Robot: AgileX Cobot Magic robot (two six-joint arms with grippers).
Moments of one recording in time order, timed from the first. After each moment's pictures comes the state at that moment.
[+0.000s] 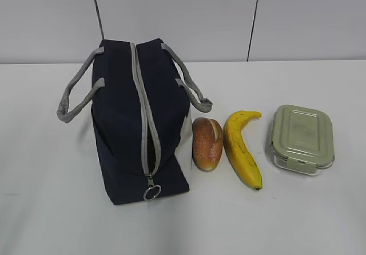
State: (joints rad) left arm -0.03 0.39 -0.71 -0.17 0.99 -0.07; right arm -0.06 -0.02 -0.49 0.02 1.14 -0.02
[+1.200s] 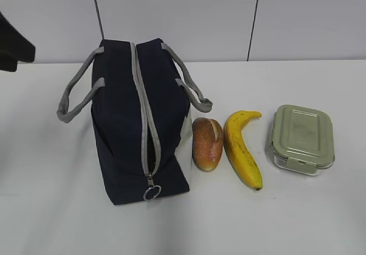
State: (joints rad) left arm -0.17 1.24 -1.17 -0.41 0.98 -0.07; right arm -0.06 -0.02 -0.49 0.02 1.14 -0.02
